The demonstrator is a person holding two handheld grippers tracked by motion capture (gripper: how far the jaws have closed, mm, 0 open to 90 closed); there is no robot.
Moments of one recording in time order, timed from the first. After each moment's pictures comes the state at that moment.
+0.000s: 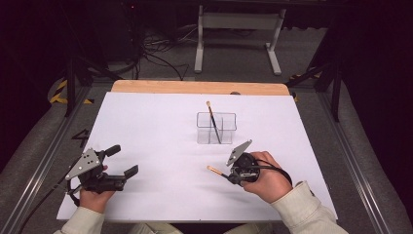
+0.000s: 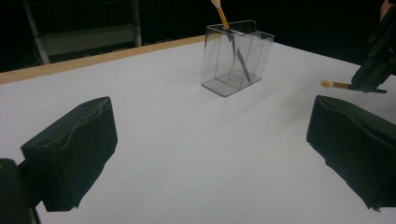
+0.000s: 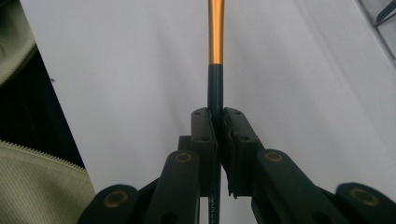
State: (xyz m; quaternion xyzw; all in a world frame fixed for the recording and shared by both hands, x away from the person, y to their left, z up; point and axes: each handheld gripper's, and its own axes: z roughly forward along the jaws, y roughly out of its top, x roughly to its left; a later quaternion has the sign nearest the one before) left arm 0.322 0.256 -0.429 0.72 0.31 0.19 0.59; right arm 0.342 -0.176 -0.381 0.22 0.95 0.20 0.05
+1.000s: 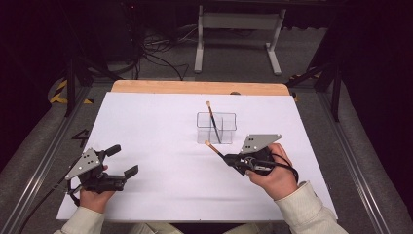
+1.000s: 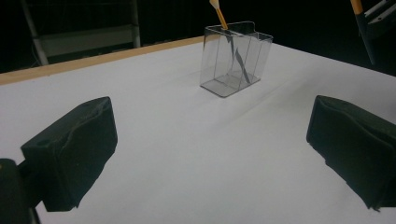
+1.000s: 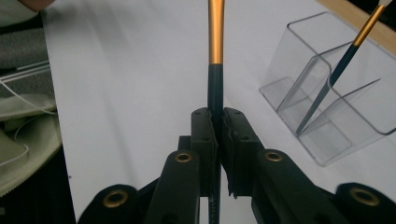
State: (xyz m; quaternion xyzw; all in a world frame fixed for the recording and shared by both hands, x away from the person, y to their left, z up) left arm 0.323 0.256 -0.429 0.72 0.31 0.19 0.59; right arm 0.336 -0.195 -0.342 0.21 0.88 0.41 0.14
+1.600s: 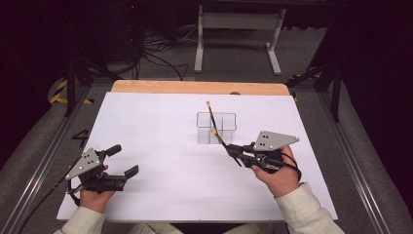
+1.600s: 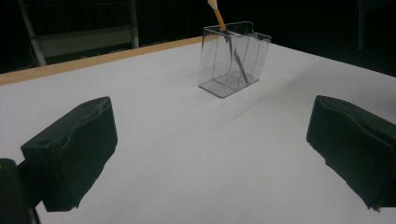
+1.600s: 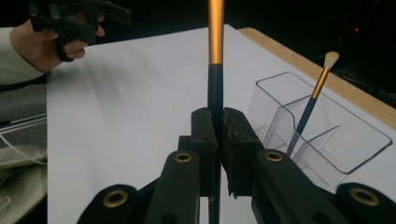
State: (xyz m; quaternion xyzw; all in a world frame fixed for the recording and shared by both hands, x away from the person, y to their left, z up) left arm 0.323 0.256 -0.429 0.73 0.31 0.19 0.59; right arm 0.337 -0.212 -0.341 0.20 0.82 0.51 0.17
